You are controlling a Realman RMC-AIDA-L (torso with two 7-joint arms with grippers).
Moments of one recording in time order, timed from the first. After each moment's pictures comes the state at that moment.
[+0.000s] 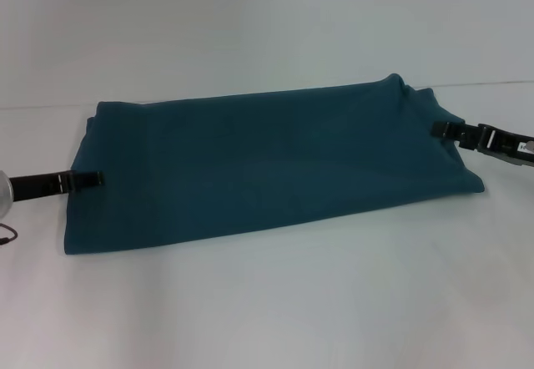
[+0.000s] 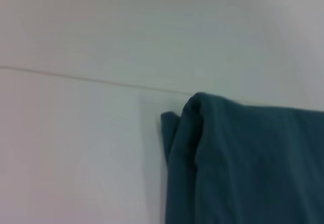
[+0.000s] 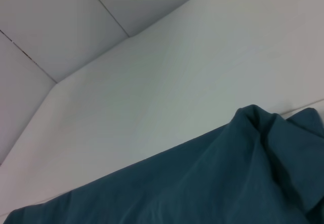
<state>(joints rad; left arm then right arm) -0.67 -2.09 0.77 0.67 2.42 0.76 -2.33 0.57 2.01 -0.57 -0.60 -2.01 -1.04 2.06</state>
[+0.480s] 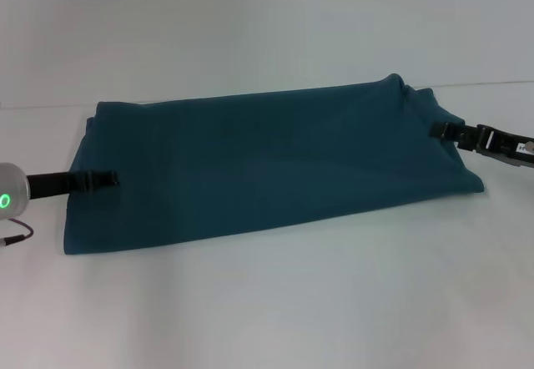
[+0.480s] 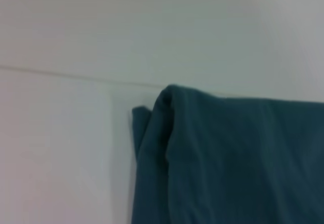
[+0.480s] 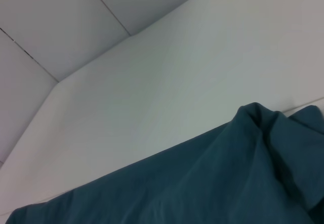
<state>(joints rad) -0.68 -2.12 0.78 0.69 2.43 0.78 -2.33 0.57 2.01 -0.57 -0.60 -2.01 -1.04 2.07</state>
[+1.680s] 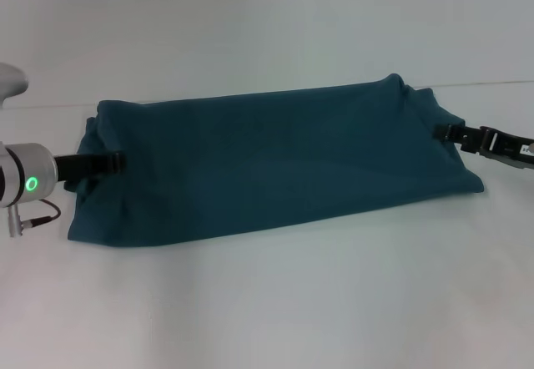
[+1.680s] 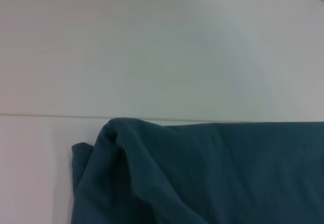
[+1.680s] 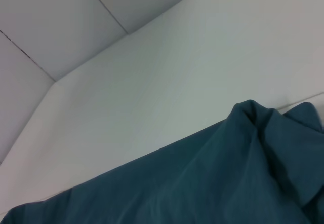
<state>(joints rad) -0.71 -2.15 0.79 0.71 2.38 0.78 -2.27 0.56 2.01 -0.58 -0.60 -2.01 -1.04 2.08</state>
